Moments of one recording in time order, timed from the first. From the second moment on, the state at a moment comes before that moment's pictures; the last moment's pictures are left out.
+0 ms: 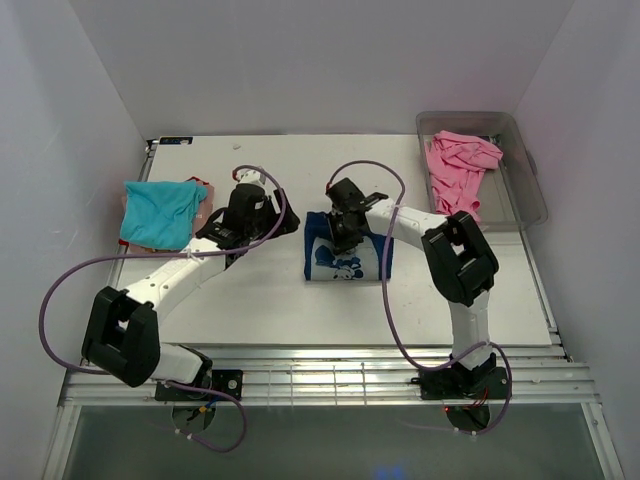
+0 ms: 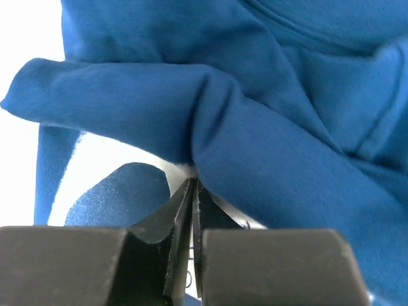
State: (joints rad) left arm -0.48 1.39 0.96 -0.16 -0.07 -0.59; right arm 0.65 2.04 1.47 -0.52 -0.08 0.36
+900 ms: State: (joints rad) left arm -0.58 1.65 0.96 -0.09 -0.10 -0.74; right arm 0.52 1.75 1.37 -0.57 0.11 0.28
